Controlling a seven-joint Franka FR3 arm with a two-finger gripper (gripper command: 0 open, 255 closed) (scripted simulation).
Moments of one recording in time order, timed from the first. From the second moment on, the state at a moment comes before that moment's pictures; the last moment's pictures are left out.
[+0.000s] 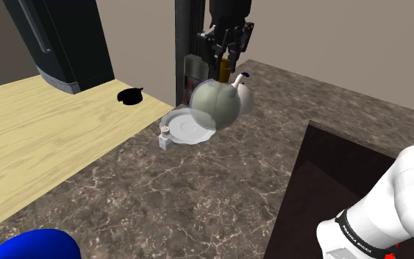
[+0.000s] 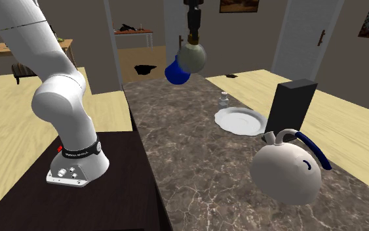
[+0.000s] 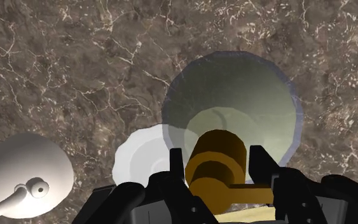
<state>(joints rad) 0.23 -0.18 0.29 -1.78 -0.05 1.57 0.42</state>
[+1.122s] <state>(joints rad) 0.24 -0.20 0.29 -2.02 -0.05 1.79 0.44</state>
